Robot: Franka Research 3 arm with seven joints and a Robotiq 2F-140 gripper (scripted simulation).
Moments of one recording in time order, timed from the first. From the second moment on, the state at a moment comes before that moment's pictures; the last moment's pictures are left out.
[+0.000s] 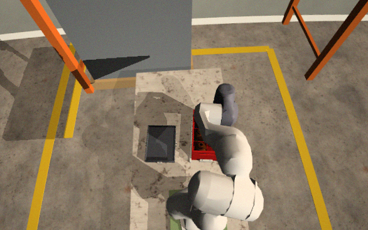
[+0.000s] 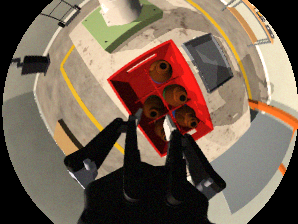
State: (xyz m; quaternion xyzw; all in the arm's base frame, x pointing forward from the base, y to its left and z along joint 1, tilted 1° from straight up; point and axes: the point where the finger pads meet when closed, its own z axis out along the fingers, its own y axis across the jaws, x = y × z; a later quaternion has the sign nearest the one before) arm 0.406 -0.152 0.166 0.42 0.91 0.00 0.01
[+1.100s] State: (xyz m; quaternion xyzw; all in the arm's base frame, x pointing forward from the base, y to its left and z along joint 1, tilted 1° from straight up) arm 0.404 -0.151 0.135 0.43 0.90 0.00 0.01
